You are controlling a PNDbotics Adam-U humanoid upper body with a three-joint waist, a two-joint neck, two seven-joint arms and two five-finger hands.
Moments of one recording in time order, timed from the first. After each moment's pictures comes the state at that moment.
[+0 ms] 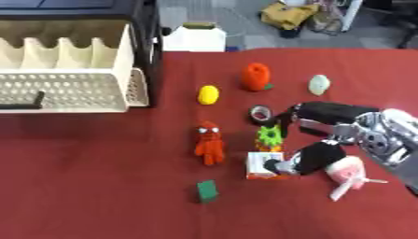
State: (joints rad) left arm -0.75 0.74 -0.14 -1.99 -0.23 0.46 0.24; right arm -0.41 -1.03 0.33 -1.90 0.47 0.19 0.57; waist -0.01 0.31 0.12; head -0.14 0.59
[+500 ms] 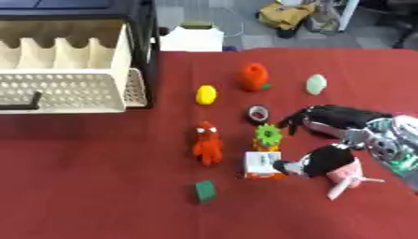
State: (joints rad) left arm -0.74 0.74 -0.14 -1.99 -0.23 0.46 0.24; right arm -0.30 -1.05 0.24 -1.90 0.52 0.21 0.55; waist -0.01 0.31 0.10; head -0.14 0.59
